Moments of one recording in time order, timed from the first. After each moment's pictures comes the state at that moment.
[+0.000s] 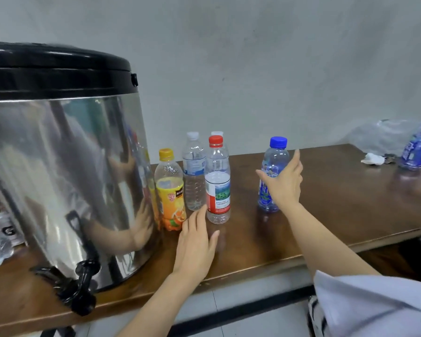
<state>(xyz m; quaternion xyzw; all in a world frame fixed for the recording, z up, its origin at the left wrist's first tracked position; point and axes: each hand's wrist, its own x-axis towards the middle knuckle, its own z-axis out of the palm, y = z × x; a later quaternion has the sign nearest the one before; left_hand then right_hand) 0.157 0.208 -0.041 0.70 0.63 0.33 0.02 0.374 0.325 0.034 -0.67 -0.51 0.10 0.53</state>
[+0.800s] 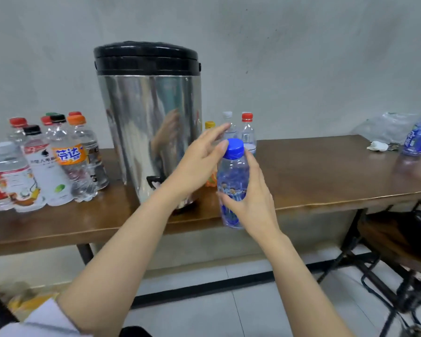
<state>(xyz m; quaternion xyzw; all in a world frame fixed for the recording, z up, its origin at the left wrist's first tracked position) 0.081 0.059 0.111 0.74 0.37 0.52 0.21 0.225 0.056 0.030 -0.46 -0.70 0.14 0.52</state>
